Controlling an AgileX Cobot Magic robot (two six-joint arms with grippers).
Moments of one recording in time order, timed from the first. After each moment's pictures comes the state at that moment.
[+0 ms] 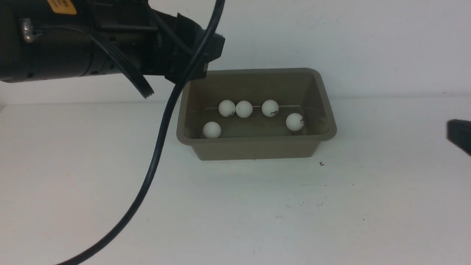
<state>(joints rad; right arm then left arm) 0.10 0.56 -0.66 0.55 0.57 -0.75 -0.49 1.22 -1.21 -0.37 0.47 0.36</state>
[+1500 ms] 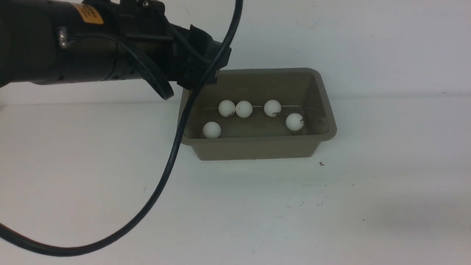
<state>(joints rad) 0.10 0.44 -0.31 -0.02 0.52 -0.05 -0.49 1.28 -1.21 -0.38 0.44 0.36</state>
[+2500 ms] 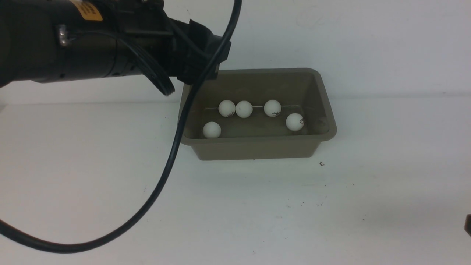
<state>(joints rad) 0.10 0.39 -0.30 0.16 0.52 -0.12 -0.49 1.28 -1.21 -0.38 0.42 0.36</state>
